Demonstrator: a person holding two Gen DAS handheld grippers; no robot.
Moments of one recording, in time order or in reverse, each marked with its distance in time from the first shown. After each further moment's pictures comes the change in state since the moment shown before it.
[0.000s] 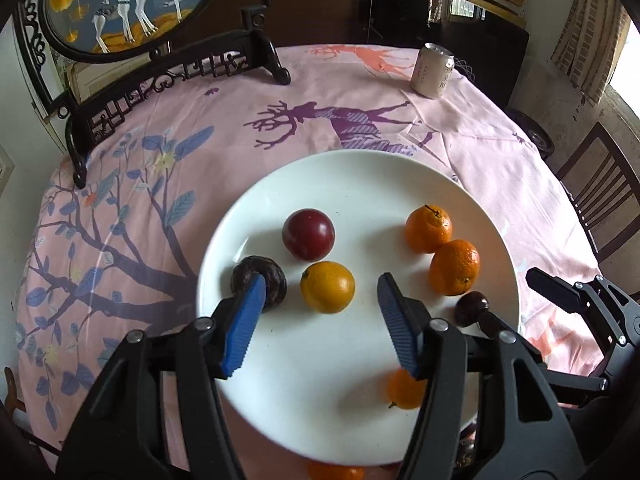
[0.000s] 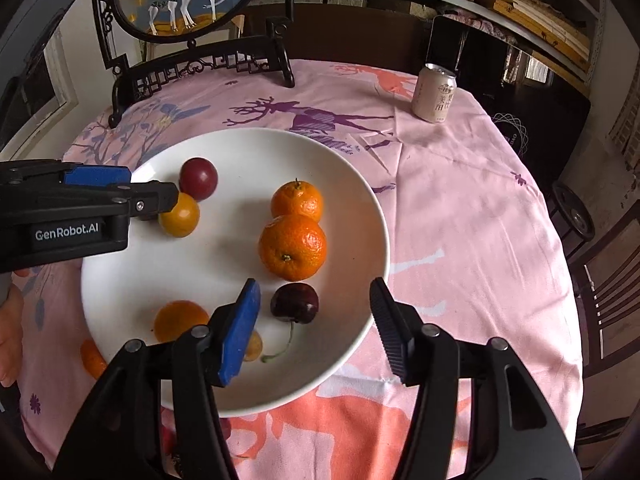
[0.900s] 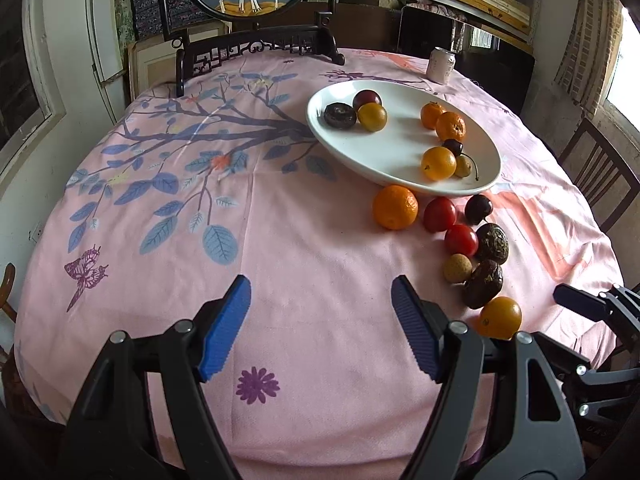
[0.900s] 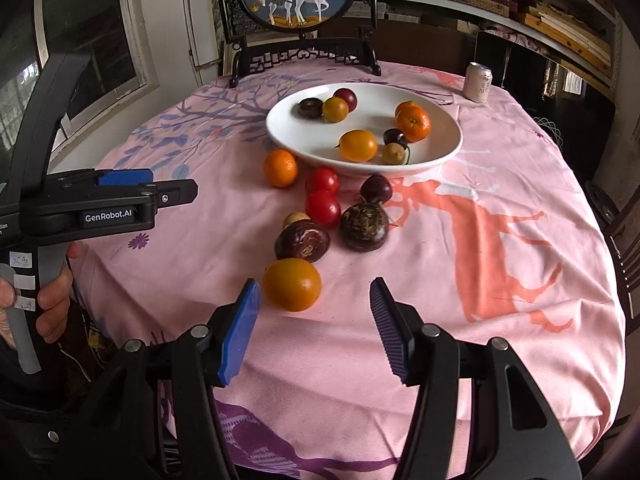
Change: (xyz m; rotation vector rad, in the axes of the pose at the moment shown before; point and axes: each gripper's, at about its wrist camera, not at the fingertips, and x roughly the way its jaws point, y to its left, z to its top) left arm -0.103 0.037 -0.206 -0.099 -0.106 0.066; right arm -0.108 0.081 -0.160 -0.072 -0.043 0.193
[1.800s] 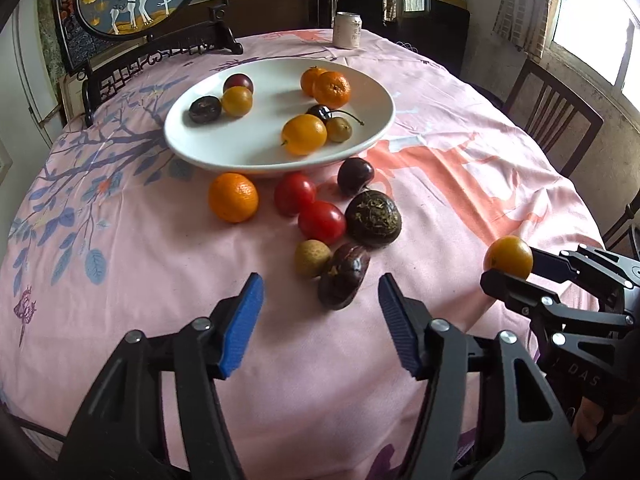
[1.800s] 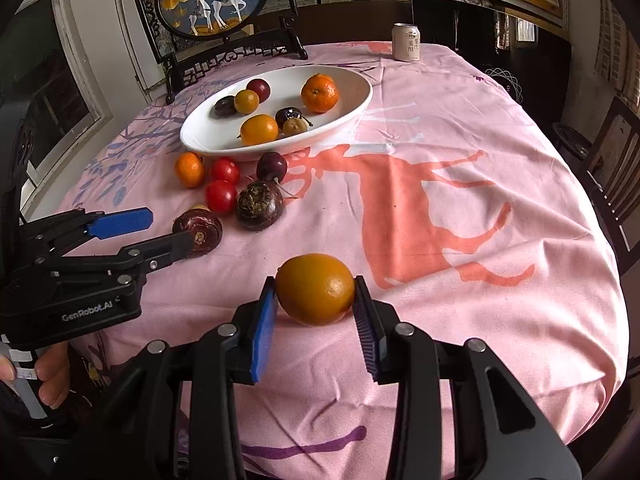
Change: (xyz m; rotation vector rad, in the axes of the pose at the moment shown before) left arm 0.025 -0.105 -0.005 0.195 0.065 -0.132; right arm -0.008 -0.077 -0.026 0.207 0.010 -0.068
